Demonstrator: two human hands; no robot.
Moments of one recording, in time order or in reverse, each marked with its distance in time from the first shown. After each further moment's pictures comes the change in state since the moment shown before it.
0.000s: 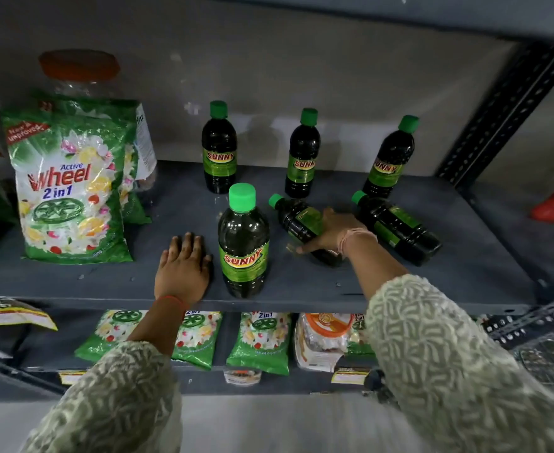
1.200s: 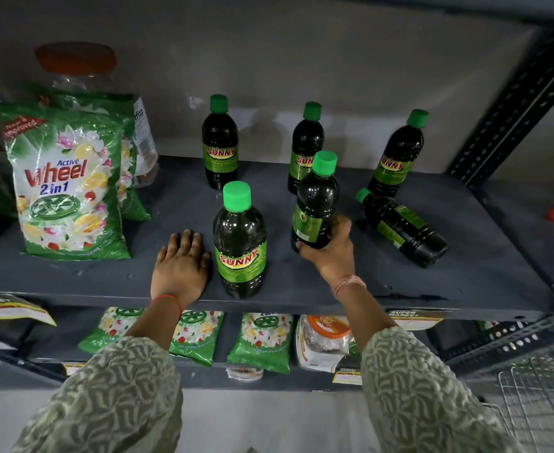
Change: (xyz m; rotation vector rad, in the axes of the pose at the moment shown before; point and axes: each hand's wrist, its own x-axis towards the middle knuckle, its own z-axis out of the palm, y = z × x) left_hand -0.001 0.002 -0.003 0.024 -0.006 -0.014; right_hand -0.013 0.011 0.068 0.989 0.457 -0.200
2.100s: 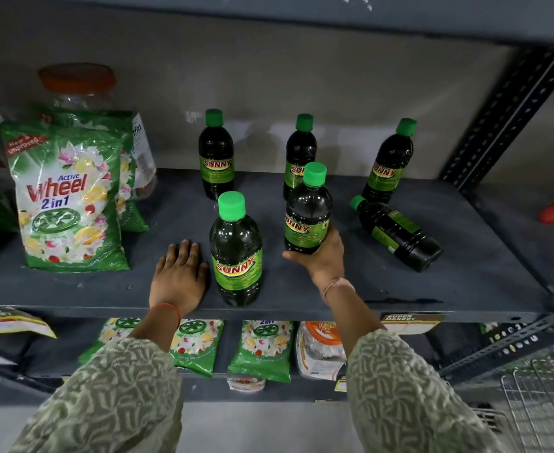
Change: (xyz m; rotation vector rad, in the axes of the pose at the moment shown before) left_hand -0.001 0.002 -0.002 0.018 -0.008 -0.005; right_hand 0.007 0.002 0.011 -0.108 0.032 0.095
